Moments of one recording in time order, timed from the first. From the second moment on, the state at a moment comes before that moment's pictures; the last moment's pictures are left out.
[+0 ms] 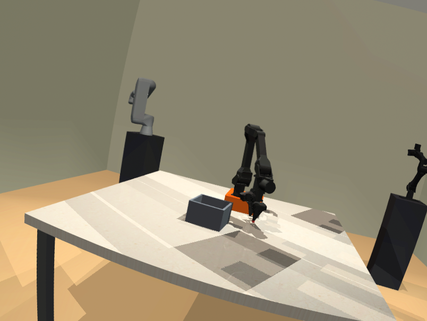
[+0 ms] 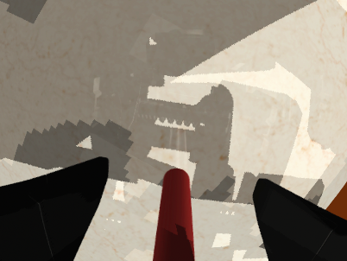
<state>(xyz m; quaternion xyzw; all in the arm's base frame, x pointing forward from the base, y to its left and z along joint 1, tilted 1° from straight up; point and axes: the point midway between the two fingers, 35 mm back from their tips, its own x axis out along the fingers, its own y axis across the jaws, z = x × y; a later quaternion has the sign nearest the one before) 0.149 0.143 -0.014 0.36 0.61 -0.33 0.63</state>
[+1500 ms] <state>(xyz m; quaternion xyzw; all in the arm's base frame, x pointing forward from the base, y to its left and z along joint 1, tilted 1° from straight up) 0.233 0.120 0.100 0.35 0.56 -0.25 0.71</state>
